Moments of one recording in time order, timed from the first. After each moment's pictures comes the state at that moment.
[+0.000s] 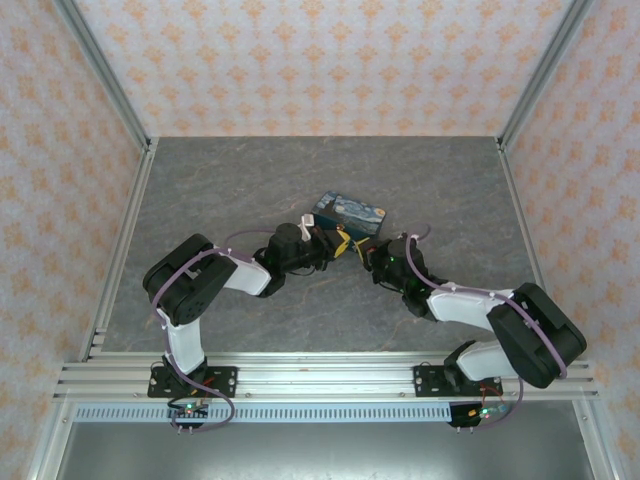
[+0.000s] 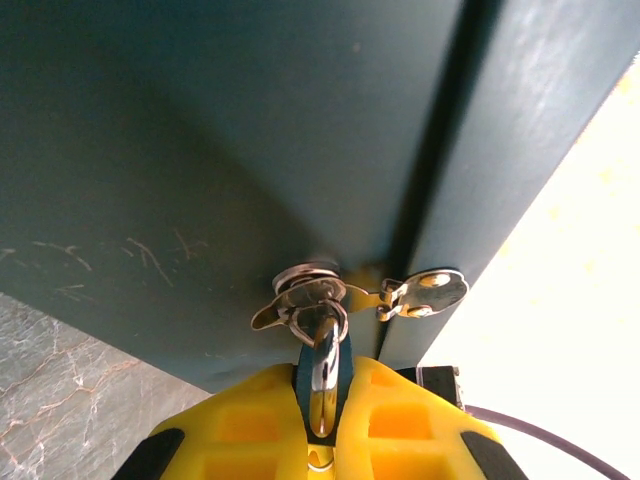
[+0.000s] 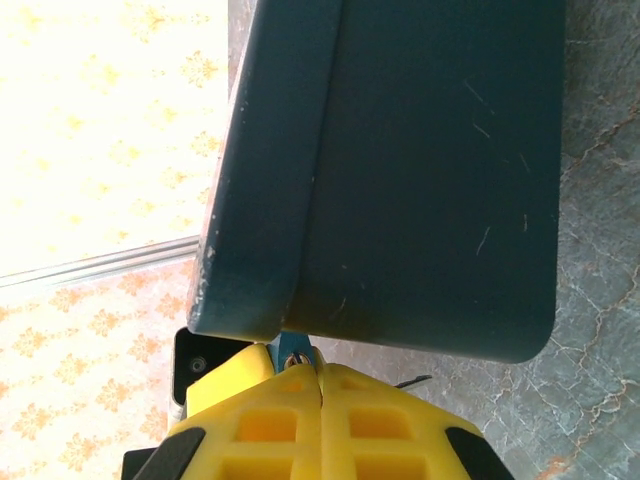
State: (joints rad) left arm -0.63 1.86 0.71 0.89 0.34 -1.58; right arm 0.61 1.35 0.40 0.55 -0.01 1.61
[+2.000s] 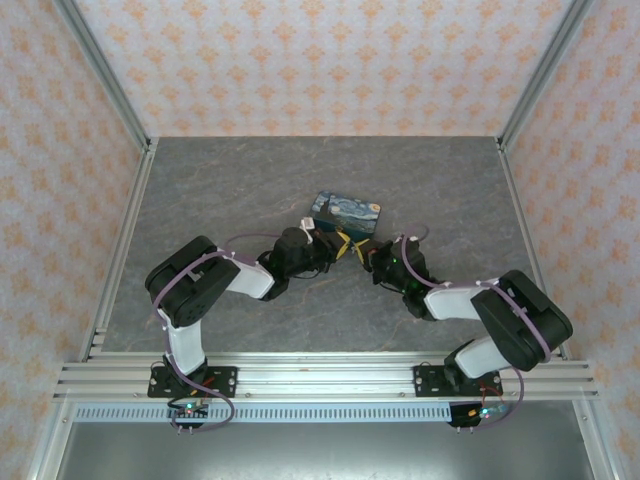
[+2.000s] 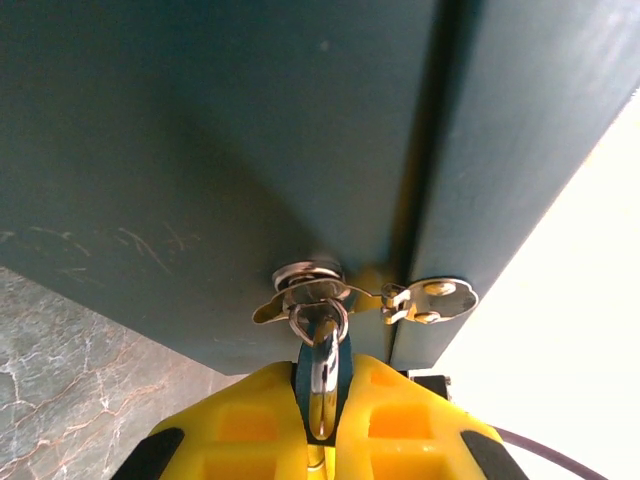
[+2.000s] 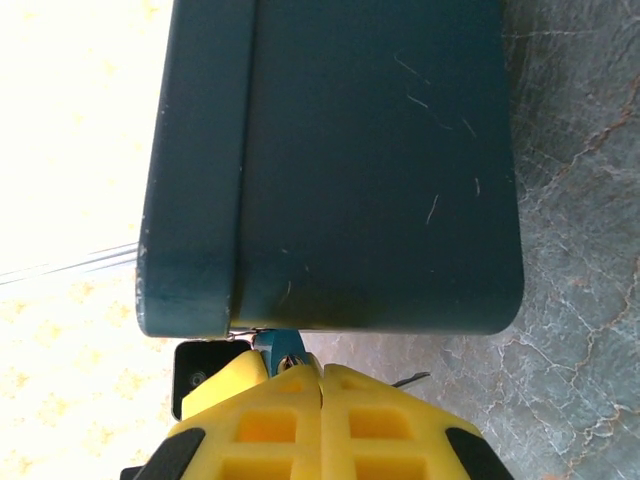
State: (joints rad) left arm -0.68 1.86 0.71 0.86 0.21 -1.59; right arm 0.57 1.46 0.36 0.72 -0.09 1.62
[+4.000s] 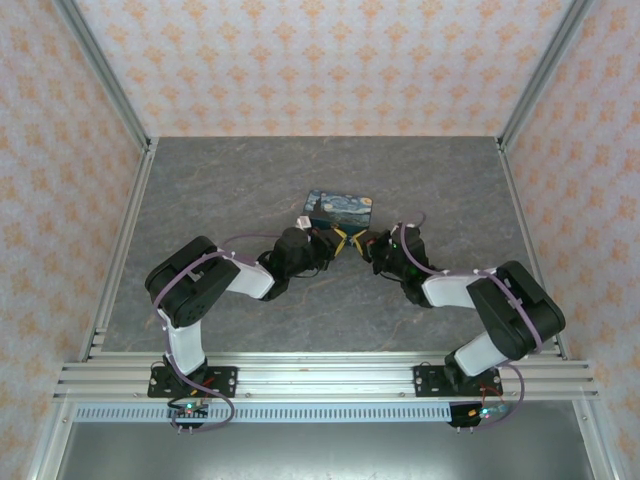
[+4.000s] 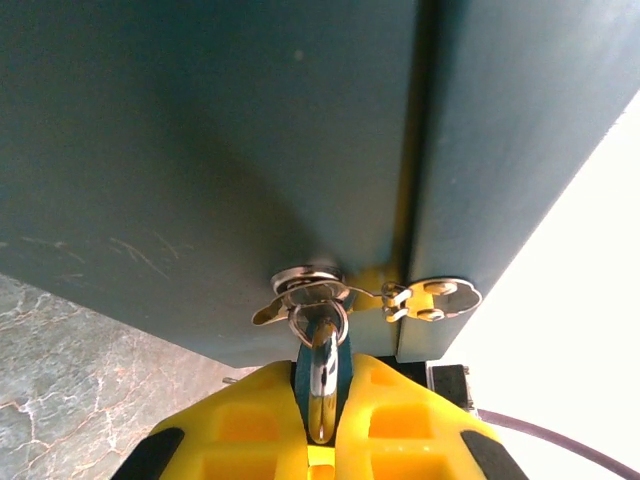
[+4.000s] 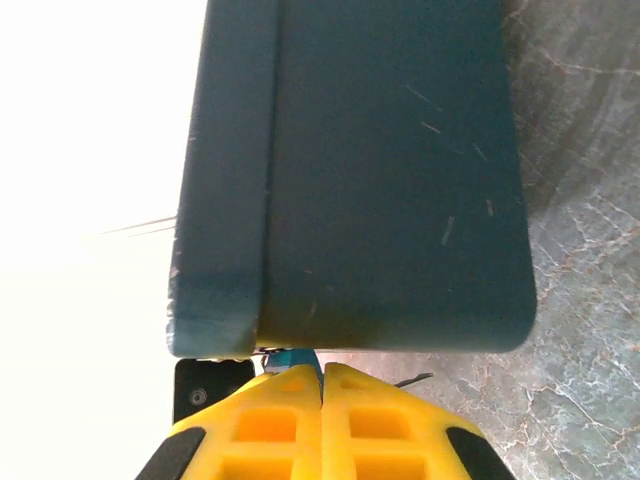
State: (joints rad) left arm -0.68 1.86 0.71 0.86 0.13 -1.59; right arm 0.50 1.51 0.46 0.68 -0.20 1.53
